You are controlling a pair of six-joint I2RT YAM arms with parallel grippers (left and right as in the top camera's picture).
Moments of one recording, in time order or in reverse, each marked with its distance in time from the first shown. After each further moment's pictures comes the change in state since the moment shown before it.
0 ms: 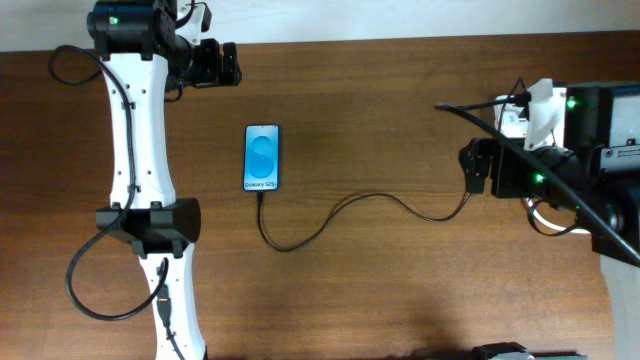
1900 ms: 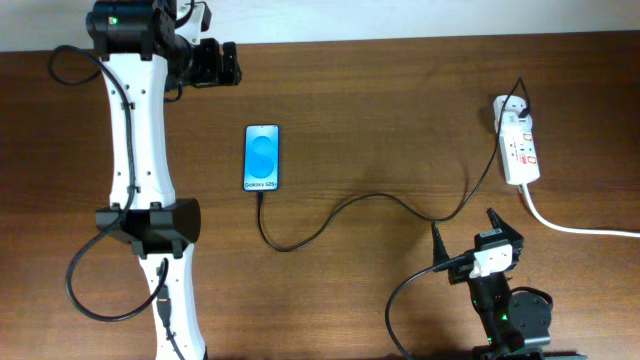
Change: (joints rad) left arm 0.000 -0.004 0.000 0.000 0.001 0.000; right arm -0.023 -1.254 -1.739 1.330 -0.018 -0.270
